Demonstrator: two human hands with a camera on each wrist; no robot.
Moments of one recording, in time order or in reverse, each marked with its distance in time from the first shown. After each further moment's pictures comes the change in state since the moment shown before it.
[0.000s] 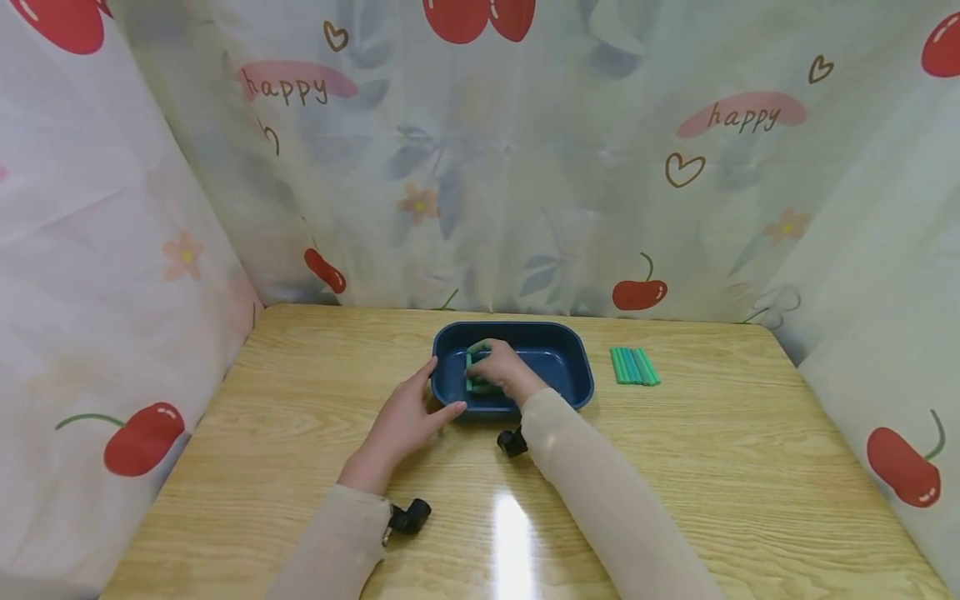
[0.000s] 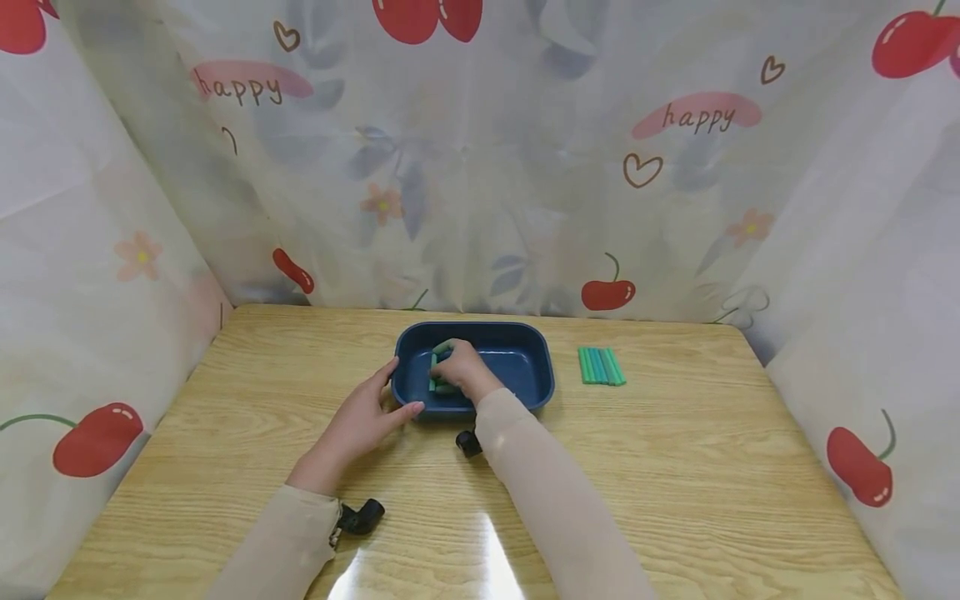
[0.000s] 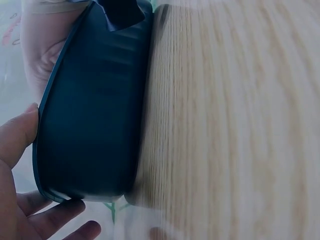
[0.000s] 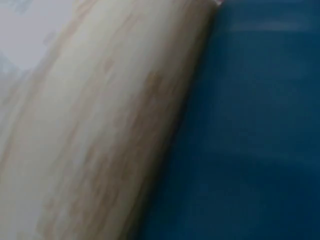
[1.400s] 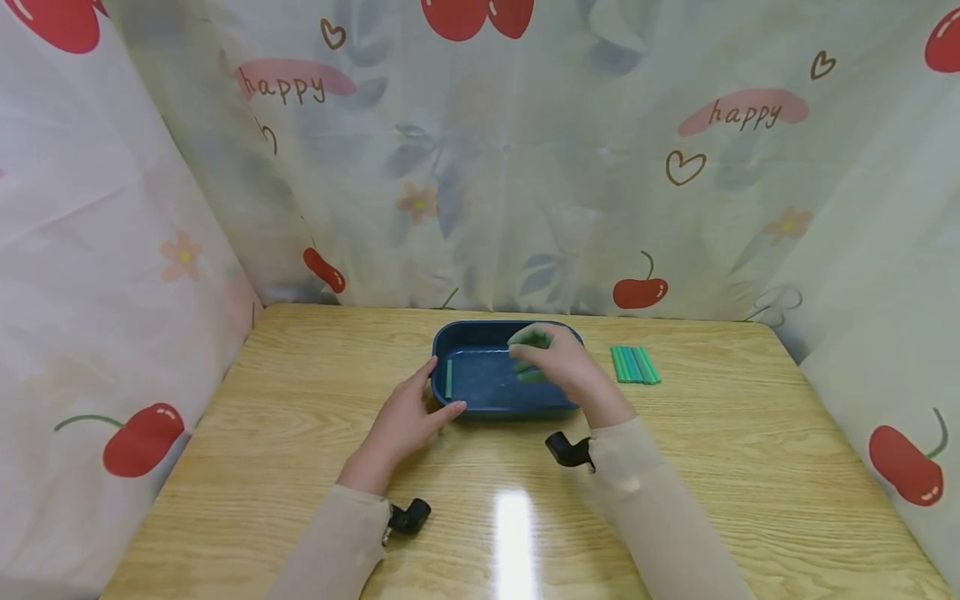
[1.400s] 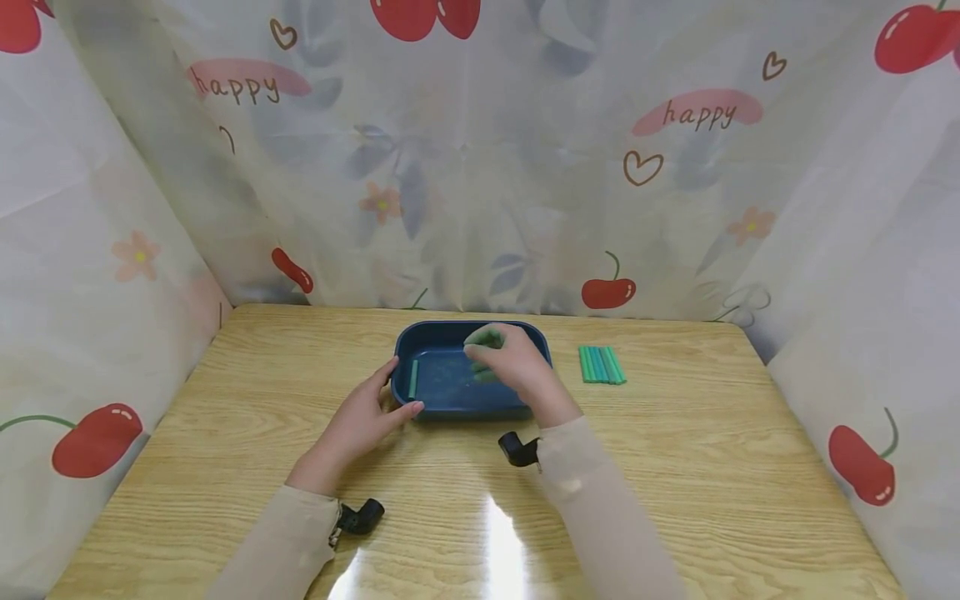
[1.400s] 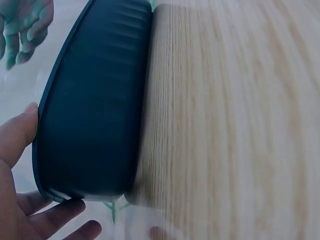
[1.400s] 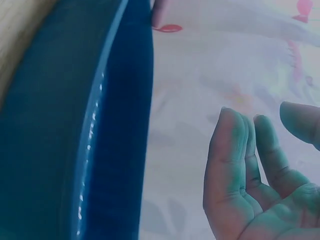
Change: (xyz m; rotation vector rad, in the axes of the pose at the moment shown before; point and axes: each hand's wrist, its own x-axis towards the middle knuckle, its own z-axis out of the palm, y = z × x) left_hand 0.000 0.001 0.000 -0.009 -0.012 -0.017; right_hand -0.088 -0.029 -0.071 -0.007 -0.041 -0.202
